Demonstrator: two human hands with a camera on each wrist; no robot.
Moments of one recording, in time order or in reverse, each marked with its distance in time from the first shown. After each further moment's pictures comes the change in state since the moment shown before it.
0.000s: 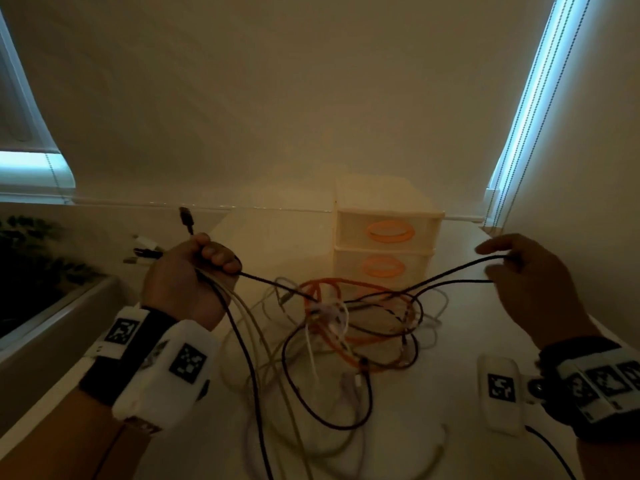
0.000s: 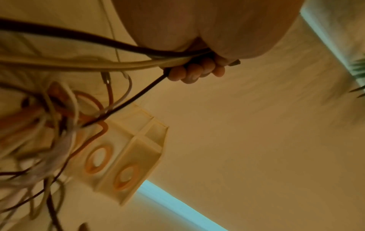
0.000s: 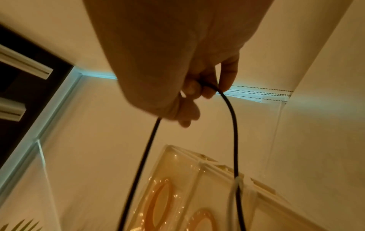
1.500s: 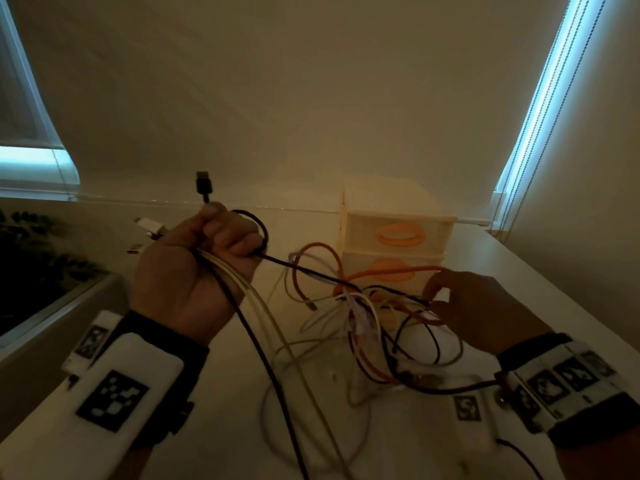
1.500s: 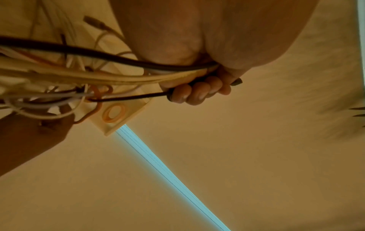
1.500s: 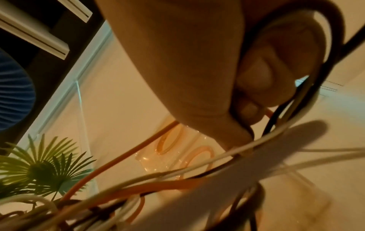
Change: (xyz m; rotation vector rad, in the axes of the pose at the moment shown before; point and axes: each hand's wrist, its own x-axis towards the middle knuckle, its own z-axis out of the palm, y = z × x) left_hand -0.044 0.013 0.032 -0.276 -0.398 -0.134; right_hand -0.007 -0.035 0.036 -0.387 -0.546 0.005
